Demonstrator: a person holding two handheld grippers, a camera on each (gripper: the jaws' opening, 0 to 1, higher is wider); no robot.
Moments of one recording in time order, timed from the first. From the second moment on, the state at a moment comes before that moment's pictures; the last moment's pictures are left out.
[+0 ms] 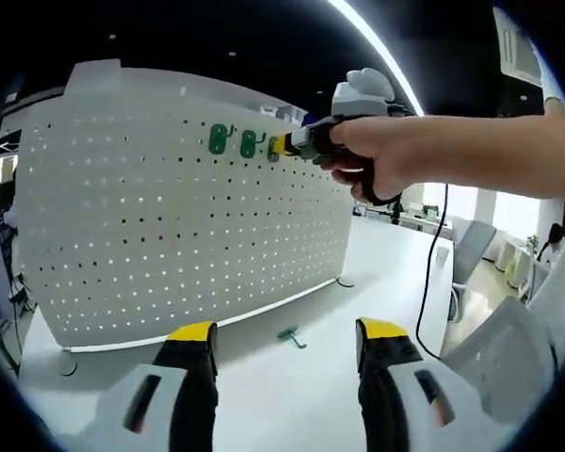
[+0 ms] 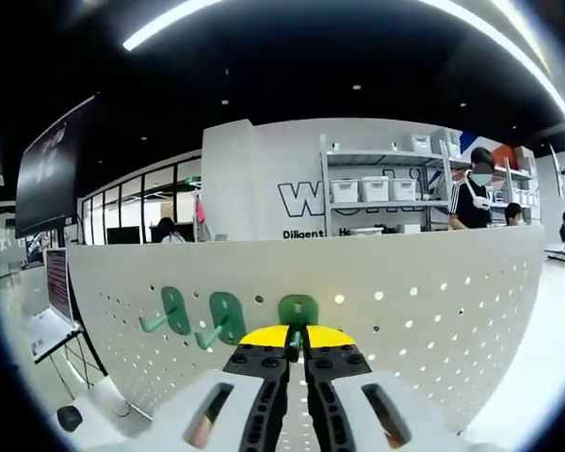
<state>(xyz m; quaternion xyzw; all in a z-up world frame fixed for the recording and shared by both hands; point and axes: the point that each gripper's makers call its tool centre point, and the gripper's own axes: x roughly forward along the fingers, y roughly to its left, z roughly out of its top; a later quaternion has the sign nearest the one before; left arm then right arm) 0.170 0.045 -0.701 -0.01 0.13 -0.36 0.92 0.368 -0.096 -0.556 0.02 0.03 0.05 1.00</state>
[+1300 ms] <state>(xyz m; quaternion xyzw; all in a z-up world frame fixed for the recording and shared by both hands) 0.174 0.047 -0.701 -0.01 0.13 -0.36 0.92 0.347 -0.079 -0.582 -0.02 0.01 0.19 0.98</state>
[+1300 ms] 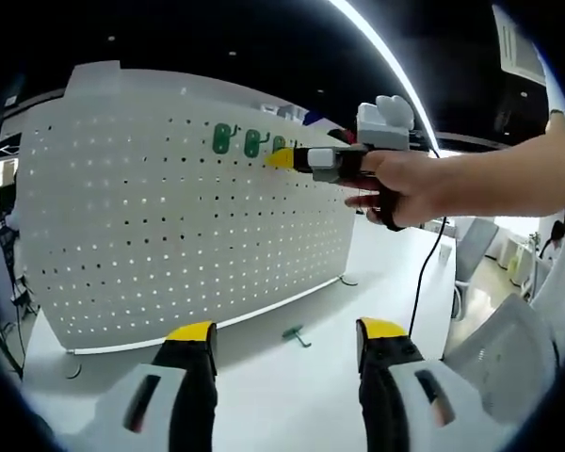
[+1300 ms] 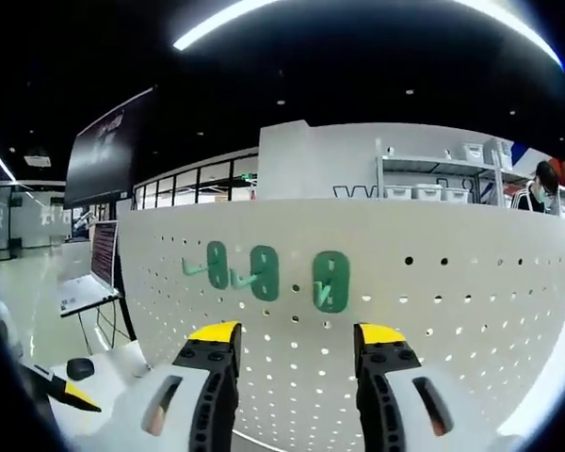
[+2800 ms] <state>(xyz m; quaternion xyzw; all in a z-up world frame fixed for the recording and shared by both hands) 0.179 0.062 -0.701 0.01 0.14 -0.34 0.93 0.273 -0.126 -0.631 -0.03 0.02 0.23 0.97</state>
